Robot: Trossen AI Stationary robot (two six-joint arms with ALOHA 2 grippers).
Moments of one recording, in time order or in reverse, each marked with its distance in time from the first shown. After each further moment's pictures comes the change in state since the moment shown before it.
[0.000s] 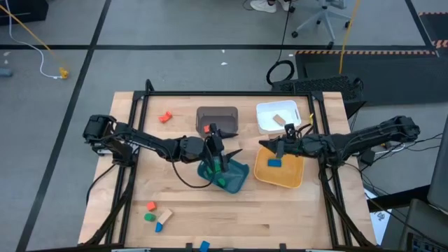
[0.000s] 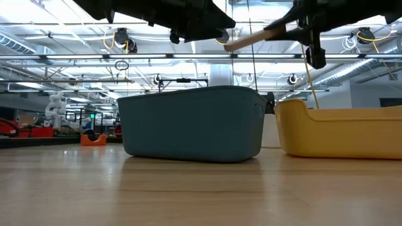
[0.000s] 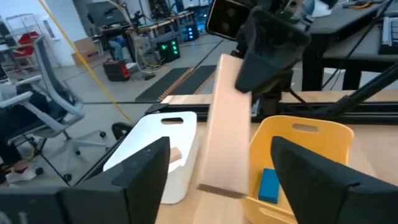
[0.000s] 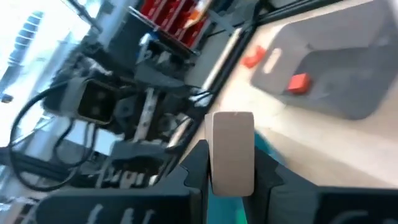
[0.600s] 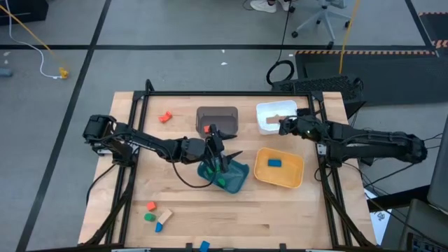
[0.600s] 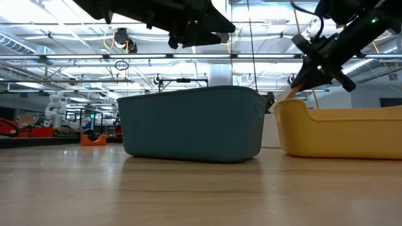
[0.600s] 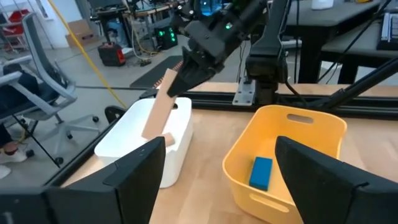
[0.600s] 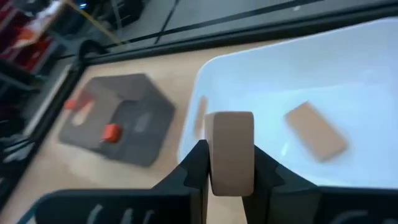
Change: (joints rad) left arm -0.001 0.000 -0.001 -0.052 -0.002 -0.081; right arm -0.418 -0.147 0.001 -0.589 0.034 -0.091
